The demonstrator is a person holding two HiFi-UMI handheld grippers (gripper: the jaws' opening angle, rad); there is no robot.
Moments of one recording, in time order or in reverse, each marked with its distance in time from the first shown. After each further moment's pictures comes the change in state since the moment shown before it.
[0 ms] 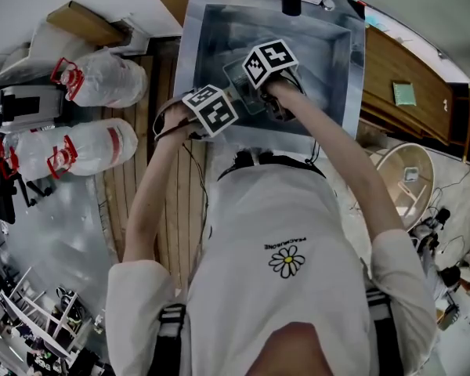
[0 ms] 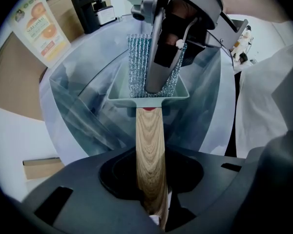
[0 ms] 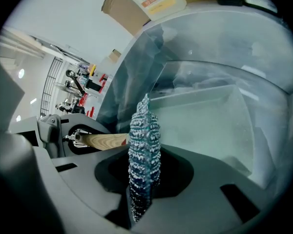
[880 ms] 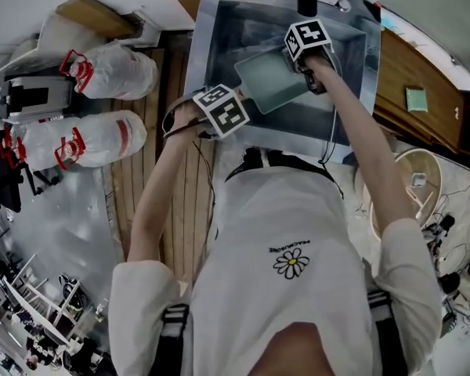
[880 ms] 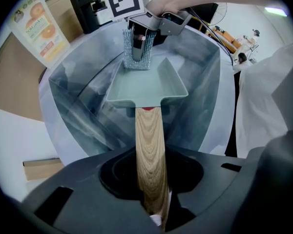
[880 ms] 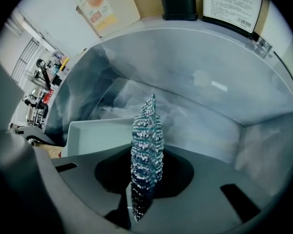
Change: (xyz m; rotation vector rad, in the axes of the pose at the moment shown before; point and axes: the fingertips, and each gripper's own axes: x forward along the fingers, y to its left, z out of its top) left arm 0.000 0.000 0.000 0.006 0.002 -0.003; right arm -0.046 -0.142 0.044 -0.010 -0.023 -0.386
